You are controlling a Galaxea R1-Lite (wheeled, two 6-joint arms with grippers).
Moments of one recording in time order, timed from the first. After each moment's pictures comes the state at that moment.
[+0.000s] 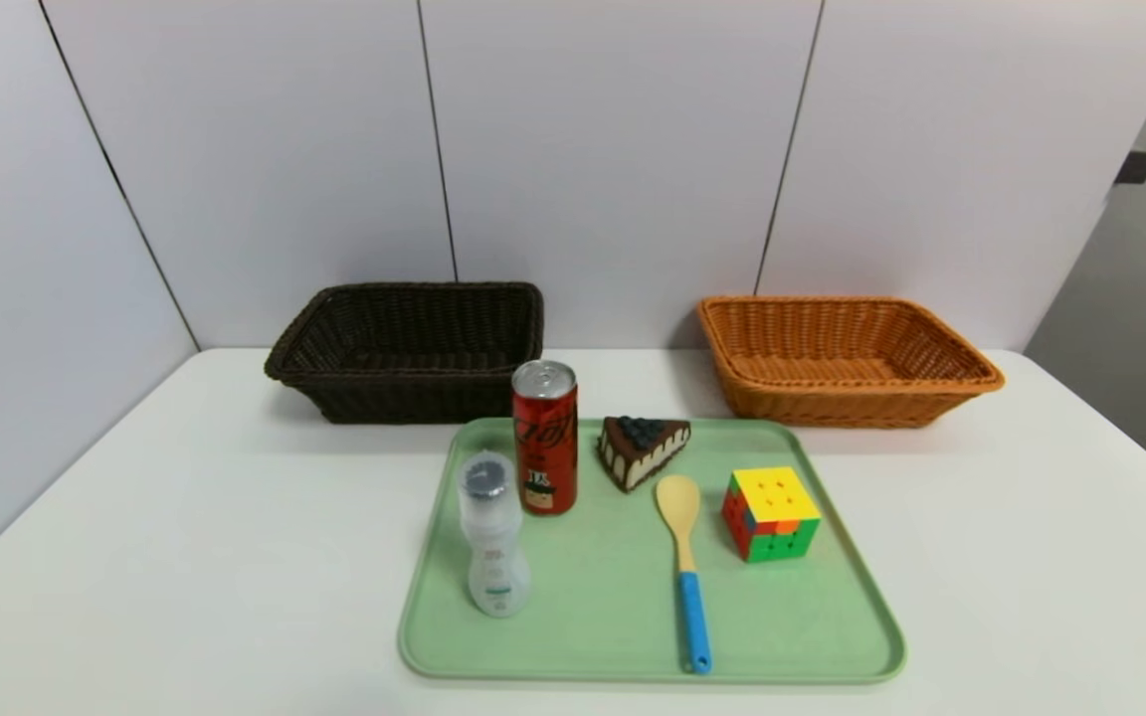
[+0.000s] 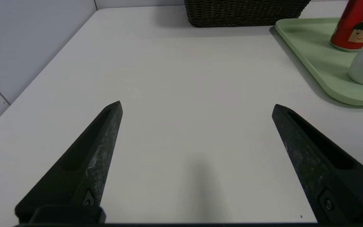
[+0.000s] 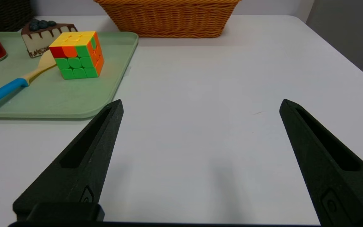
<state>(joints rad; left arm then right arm) 0.00 0.00 0.00 -0.01 -0.01 0.01 0.00 0.00 0.00 0.00 0.00 -0.01</state>
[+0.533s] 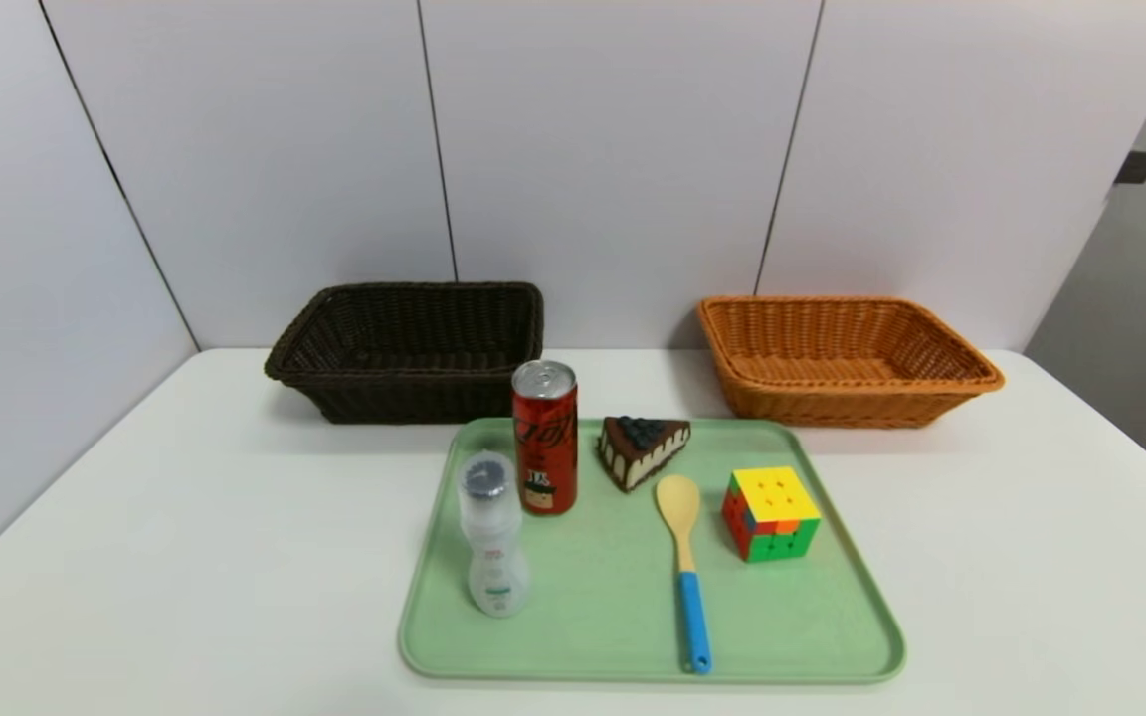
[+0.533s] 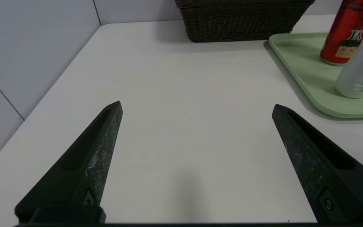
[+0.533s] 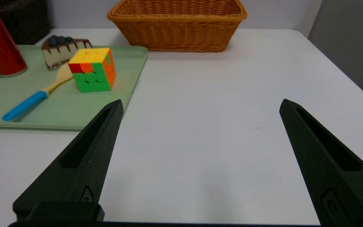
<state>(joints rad) 0.00 0.02 -0.14 0.08 -0.01 0.02 0.00 0.04 -0.17 0.10 0.04 0.01</state>
